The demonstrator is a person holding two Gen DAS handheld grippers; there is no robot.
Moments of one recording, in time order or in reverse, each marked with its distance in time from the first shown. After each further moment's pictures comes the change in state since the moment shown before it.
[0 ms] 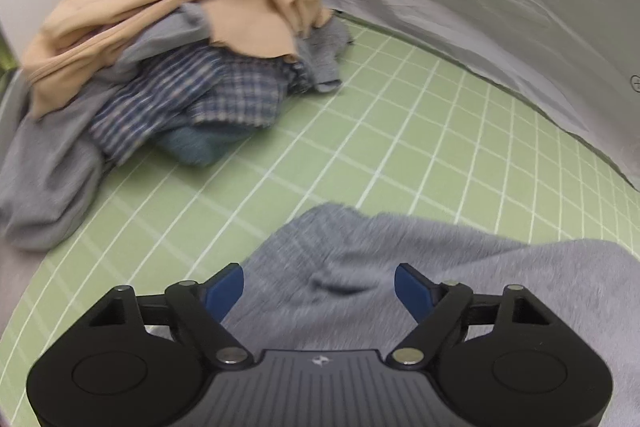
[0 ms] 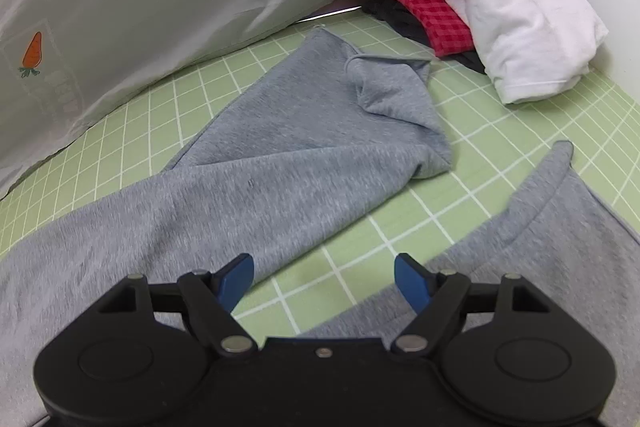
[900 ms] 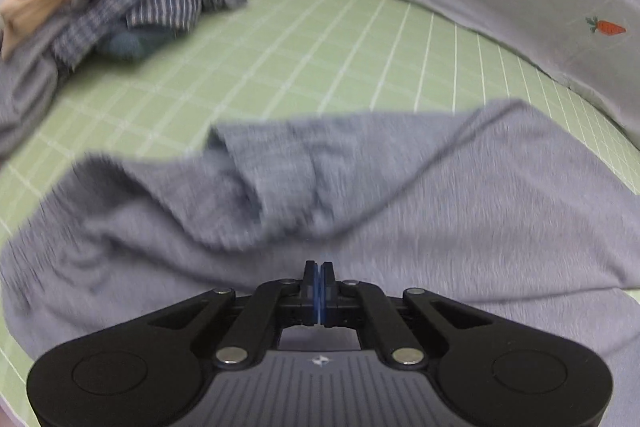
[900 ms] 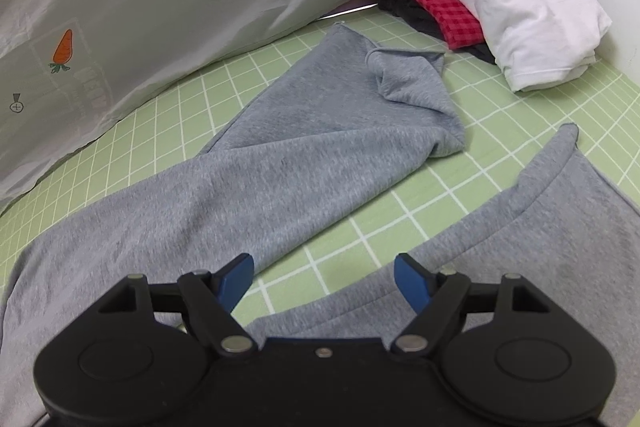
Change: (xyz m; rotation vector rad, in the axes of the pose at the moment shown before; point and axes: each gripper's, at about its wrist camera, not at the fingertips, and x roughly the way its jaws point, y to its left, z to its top) left arm -0.044 -0.030 -0.118 0.077 0.085 -0.144; right arm -0.020 0.010 -0.017 0.011 0.011 0.073
